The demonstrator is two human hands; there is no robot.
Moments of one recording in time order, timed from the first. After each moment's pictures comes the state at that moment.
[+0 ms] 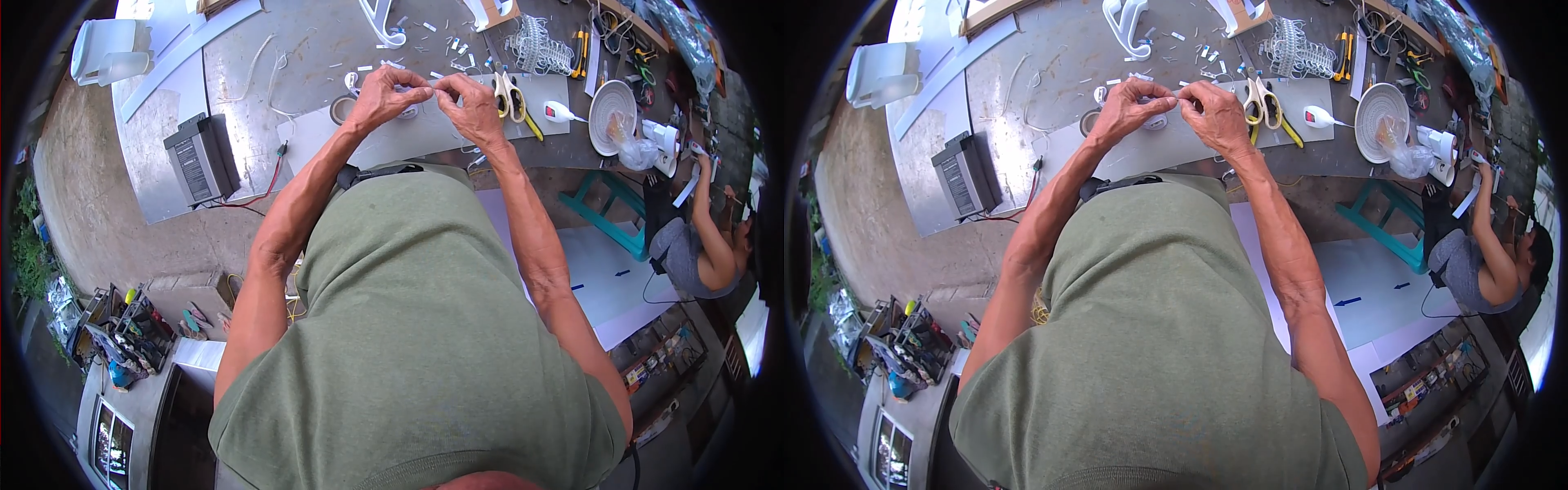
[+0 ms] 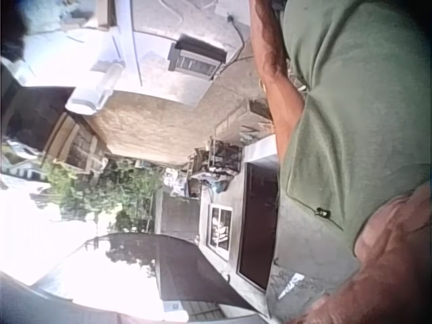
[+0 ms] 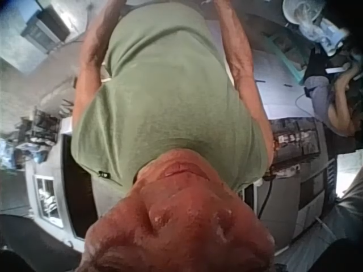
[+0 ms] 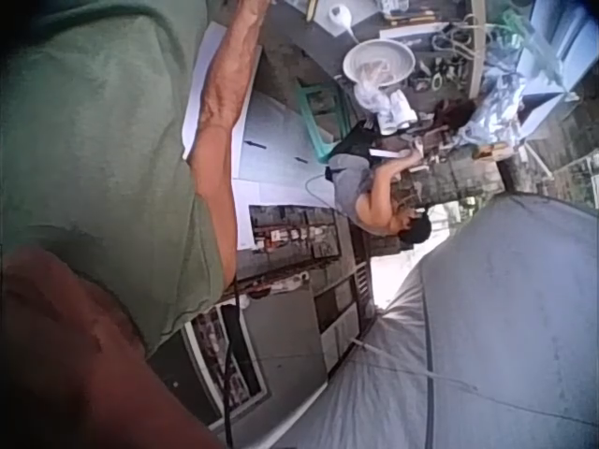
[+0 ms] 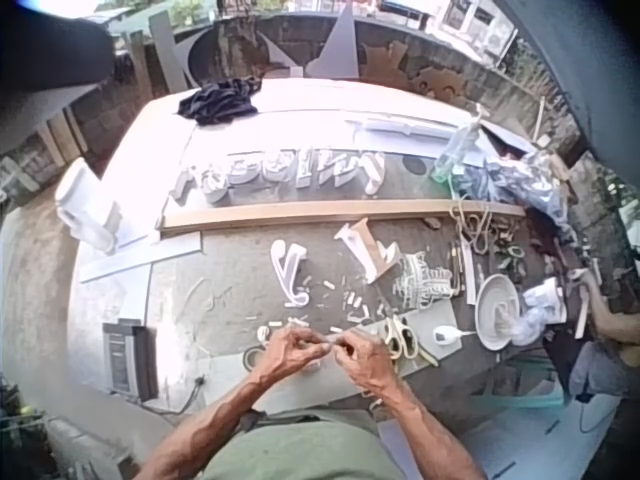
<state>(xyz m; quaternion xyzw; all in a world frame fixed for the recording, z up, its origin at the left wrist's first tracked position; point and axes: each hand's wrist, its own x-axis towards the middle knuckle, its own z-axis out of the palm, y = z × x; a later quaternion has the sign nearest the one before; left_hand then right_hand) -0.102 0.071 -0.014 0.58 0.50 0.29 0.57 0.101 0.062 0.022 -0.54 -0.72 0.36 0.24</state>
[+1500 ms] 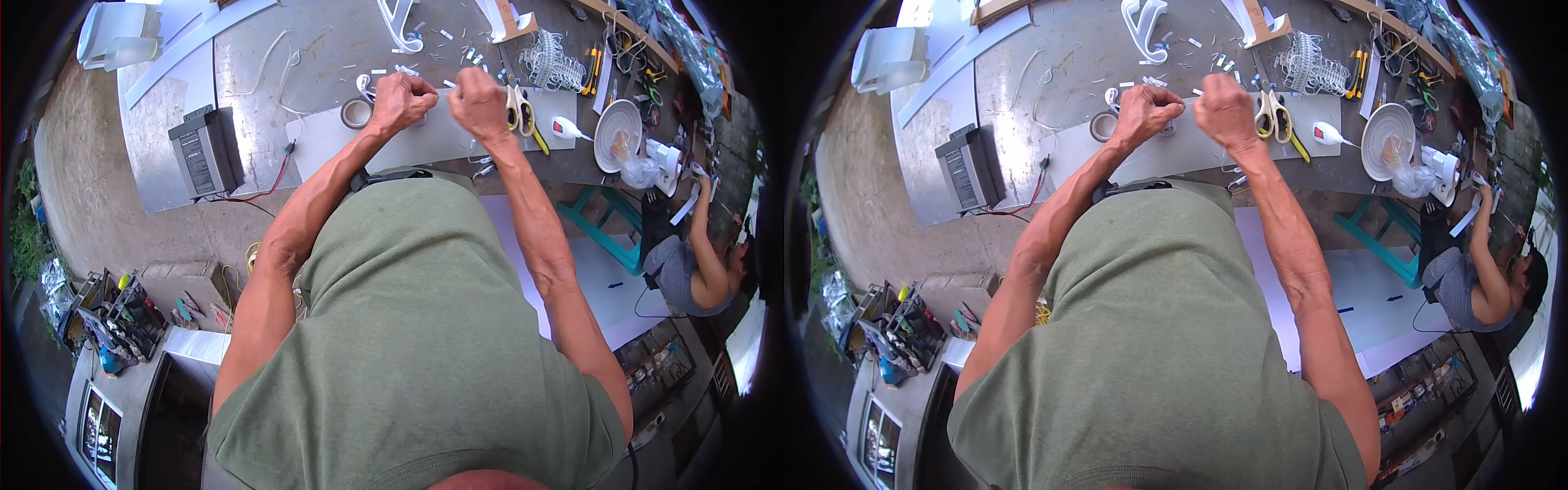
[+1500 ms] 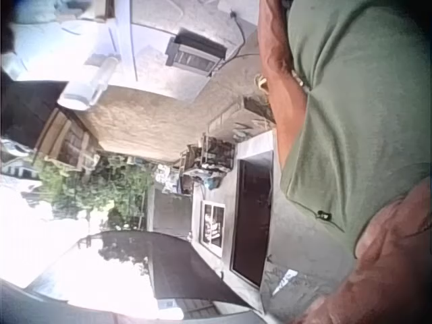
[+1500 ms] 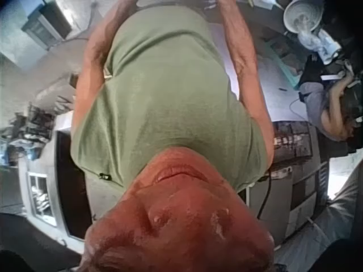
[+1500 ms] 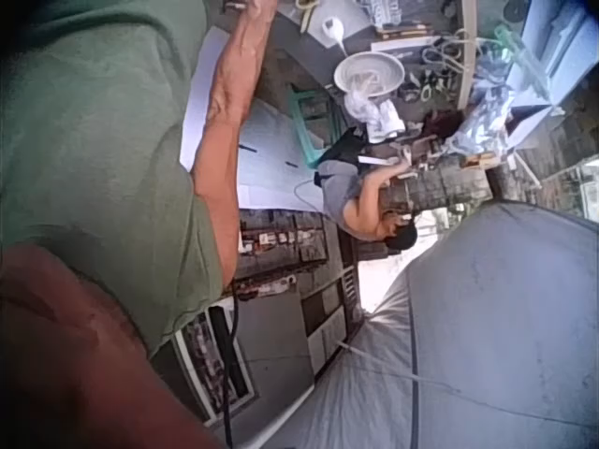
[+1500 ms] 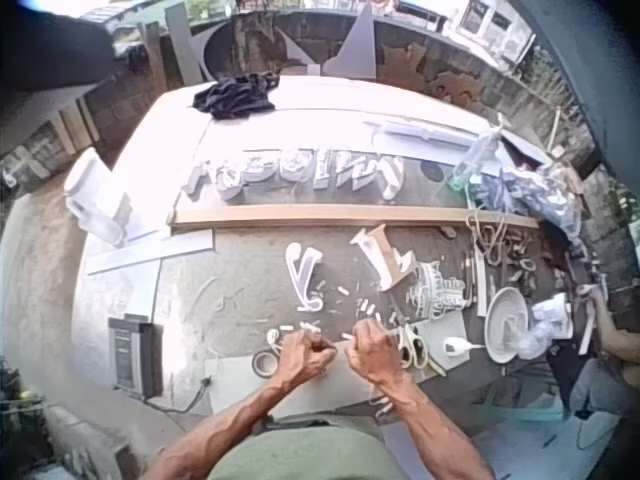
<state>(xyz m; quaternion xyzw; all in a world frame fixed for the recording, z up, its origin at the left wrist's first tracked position) -0.090 0.070 -0.019 0.57 0.60 0.26 0.50 0.099 0.091 -0.001 -0.52 -0.82 0.13 0.18</state>
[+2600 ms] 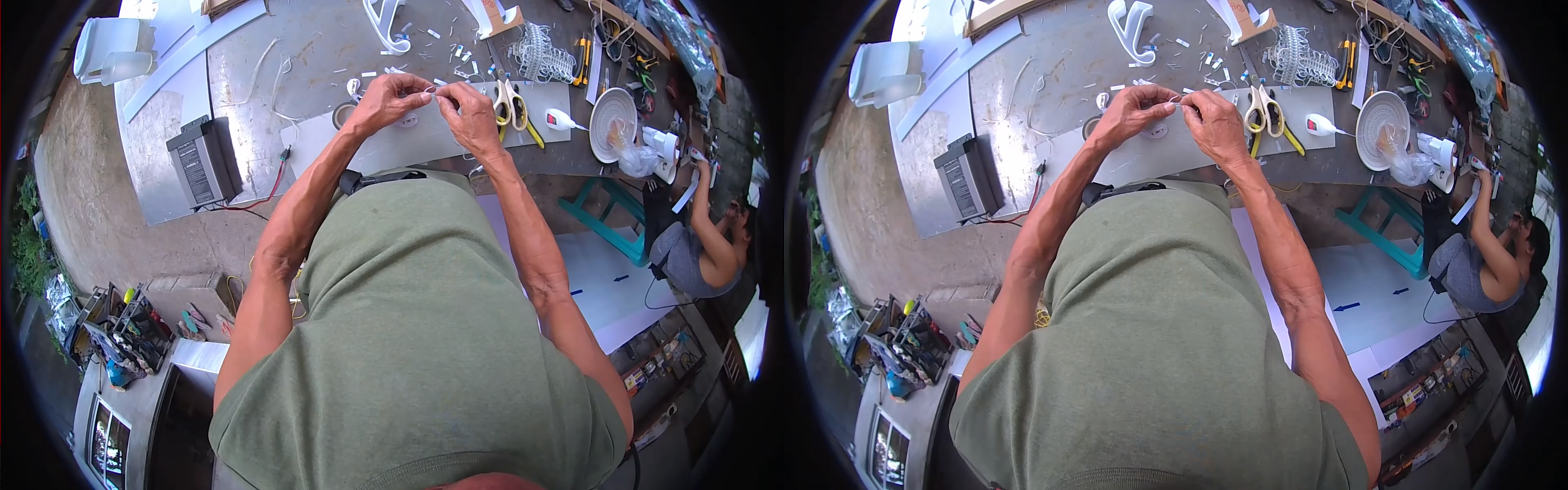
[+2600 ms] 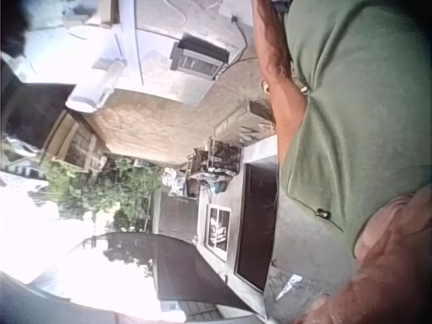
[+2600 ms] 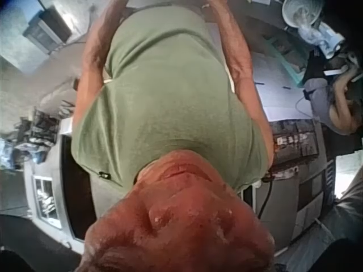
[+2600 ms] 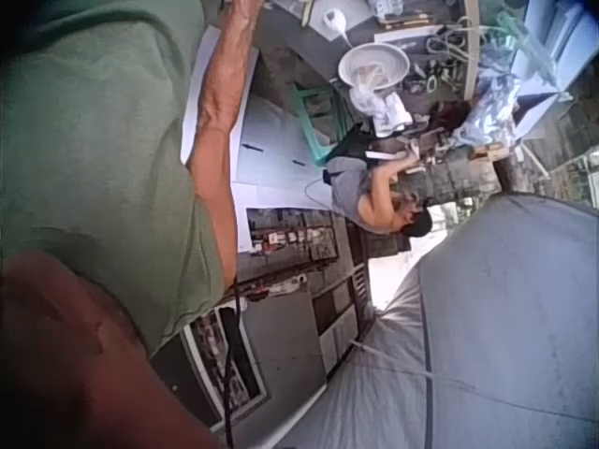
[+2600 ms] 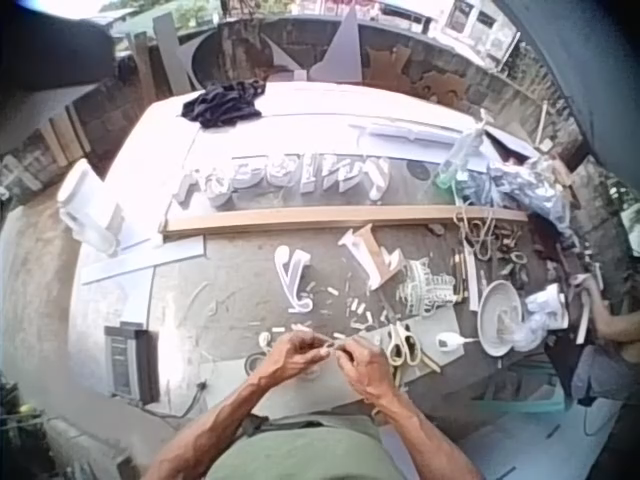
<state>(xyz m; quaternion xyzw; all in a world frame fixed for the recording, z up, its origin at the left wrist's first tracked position) -0.107 0.074 -0.018 0.52 0.47 0.29 0.65 0.094 0.058 0.017 -0.55 -0.73 0.33 0.24</state>
